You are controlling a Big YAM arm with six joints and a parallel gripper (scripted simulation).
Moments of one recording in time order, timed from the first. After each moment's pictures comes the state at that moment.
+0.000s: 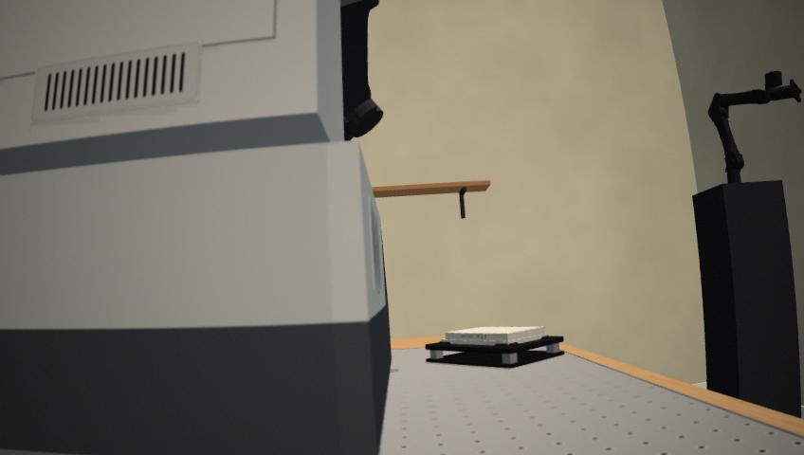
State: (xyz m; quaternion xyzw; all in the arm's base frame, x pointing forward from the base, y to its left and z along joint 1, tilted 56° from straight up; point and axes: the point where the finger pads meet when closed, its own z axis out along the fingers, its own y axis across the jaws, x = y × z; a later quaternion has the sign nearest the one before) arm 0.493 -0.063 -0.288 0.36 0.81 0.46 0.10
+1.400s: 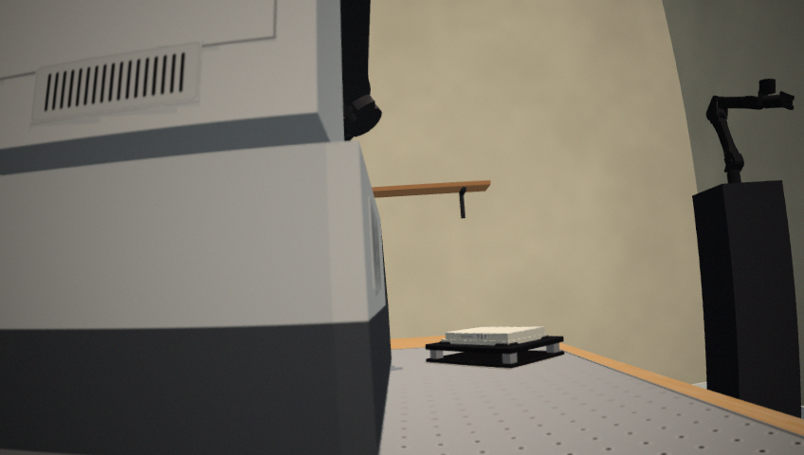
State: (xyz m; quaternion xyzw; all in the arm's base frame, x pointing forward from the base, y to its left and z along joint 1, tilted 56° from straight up) arm 0.445 -0.108 -0.249 0.36 0.81 0.46 0.09
